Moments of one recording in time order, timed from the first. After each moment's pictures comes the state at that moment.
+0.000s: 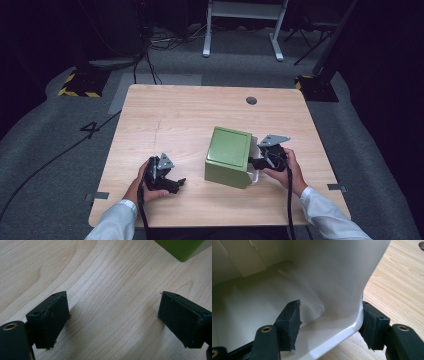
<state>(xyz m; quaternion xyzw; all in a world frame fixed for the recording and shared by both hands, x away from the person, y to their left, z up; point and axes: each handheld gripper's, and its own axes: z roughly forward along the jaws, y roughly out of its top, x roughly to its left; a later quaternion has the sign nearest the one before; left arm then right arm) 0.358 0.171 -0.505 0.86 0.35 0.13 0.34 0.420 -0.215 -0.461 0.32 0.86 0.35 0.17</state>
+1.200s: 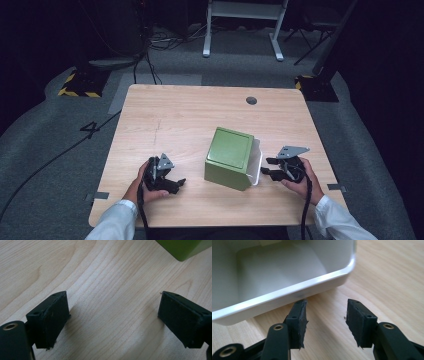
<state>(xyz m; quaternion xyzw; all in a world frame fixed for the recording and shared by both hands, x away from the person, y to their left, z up) 0.357 0.171 -0.505 0.86 0.35 0.13 0.34 0.390 -0.261 -0.469 0.29 0.88 0.36 0.13</state>
